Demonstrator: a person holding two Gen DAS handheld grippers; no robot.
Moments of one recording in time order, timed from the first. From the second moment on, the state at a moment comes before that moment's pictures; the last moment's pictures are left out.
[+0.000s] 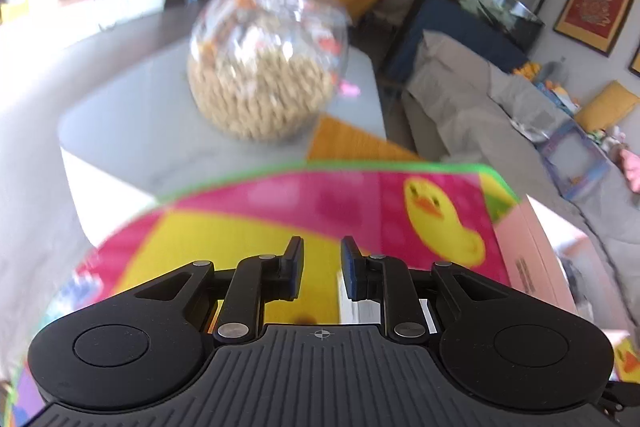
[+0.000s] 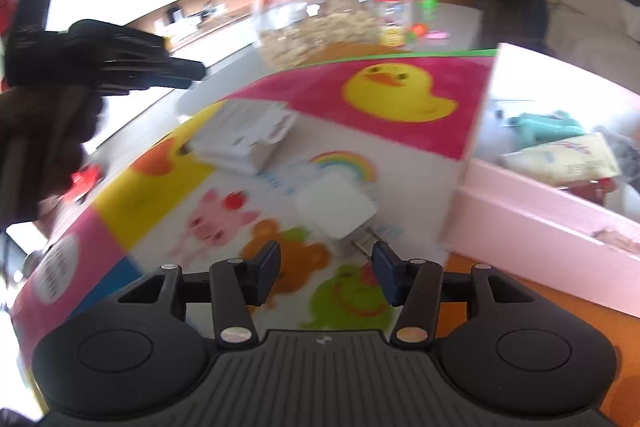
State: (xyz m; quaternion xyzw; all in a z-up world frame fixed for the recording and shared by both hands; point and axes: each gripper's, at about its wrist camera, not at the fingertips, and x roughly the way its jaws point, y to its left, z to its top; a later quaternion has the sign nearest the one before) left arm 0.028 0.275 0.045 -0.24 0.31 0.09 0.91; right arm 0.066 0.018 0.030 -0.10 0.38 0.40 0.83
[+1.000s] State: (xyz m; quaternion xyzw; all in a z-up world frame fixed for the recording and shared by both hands) left arm 0.008 0.121 0.024 0.05 0.41 -0.16 0.90; right arm 0.047 -0.036 0.033 -0.16 0.36 0.32 0.86
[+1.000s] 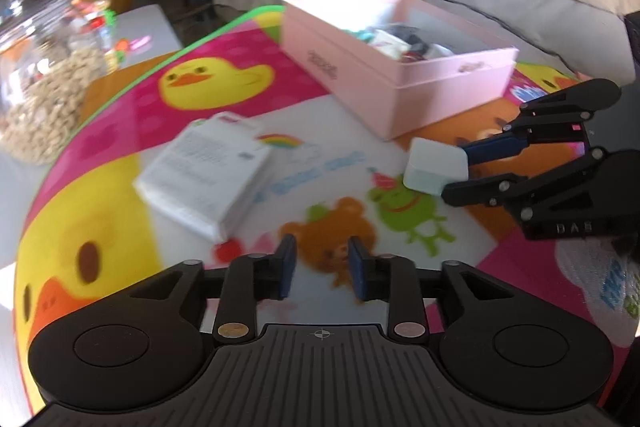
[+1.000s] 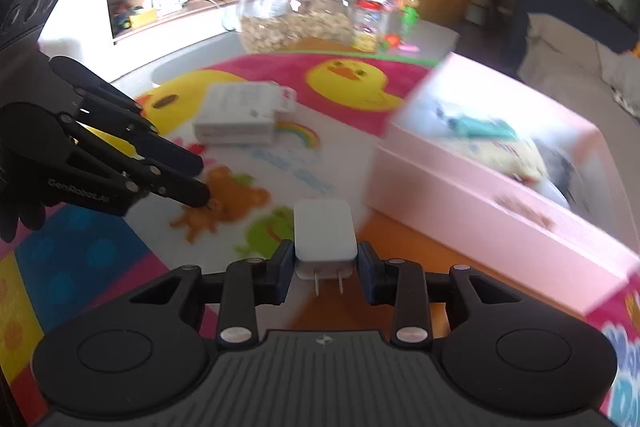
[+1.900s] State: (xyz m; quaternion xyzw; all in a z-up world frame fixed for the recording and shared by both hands) left arm 0.042 0.139 0.063 0.00 0.38 -0.13 0.91; right arm 0.042 -0.061 0.018 -0.10 0.34 0.30 0.89
